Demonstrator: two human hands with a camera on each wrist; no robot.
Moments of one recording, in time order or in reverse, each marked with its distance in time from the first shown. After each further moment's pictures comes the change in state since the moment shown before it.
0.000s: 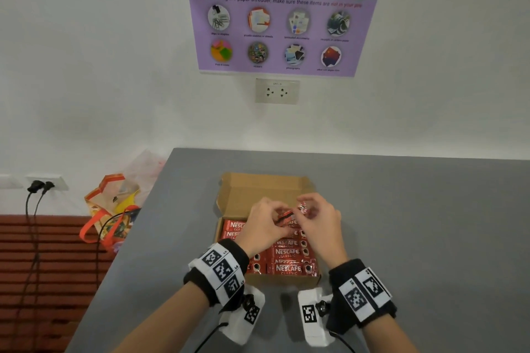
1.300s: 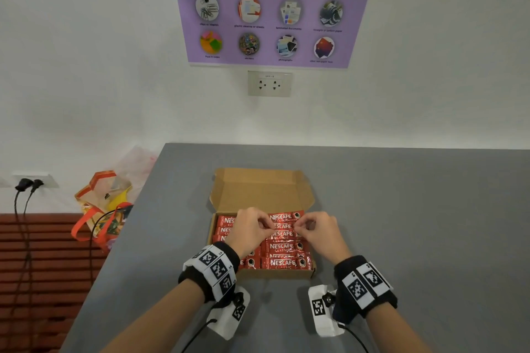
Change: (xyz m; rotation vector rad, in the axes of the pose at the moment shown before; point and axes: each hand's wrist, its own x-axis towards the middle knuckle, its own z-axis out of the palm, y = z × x) left_hand 0.002 -0.030 0.014 0.023 -0.012 -0.056; right_hand 0.001 0.045 -0.010 -0.274 -0.293 0.174
